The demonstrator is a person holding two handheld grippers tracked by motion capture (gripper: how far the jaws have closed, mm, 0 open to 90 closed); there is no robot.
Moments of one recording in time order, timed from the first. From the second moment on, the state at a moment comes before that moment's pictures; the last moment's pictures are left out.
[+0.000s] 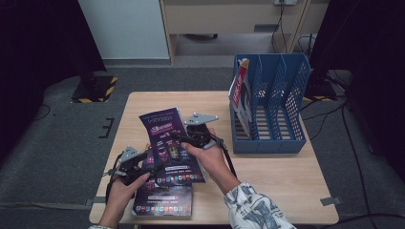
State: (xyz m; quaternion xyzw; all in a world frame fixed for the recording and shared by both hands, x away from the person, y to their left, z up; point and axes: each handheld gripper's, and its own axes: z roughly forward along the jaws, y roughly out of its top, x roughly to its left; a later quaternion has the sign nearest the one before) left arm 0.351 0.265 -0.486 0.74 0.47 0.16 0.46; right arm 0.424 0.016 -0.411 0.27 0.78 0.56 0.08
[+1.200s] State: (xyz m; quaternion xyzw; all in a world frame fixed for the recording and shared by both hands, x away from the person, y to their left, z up) left arm 0.367 0.257 -0.499 0.74 0.44 0.11 0.49; right arm 0.410 0.009 -0.391 0.24 0.76 0.61 0.09
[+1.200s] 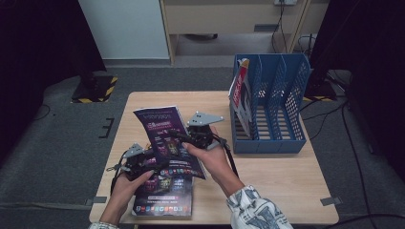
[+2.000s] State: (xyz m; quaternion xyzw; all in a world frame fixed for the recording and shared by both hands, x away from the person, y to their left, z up) left arm 0.363 0.257 -0.488 0.75 0.44 0.12 0.48; right arm 0.414 -0.003 -0.395 0.24 0.76 0.60 0.09
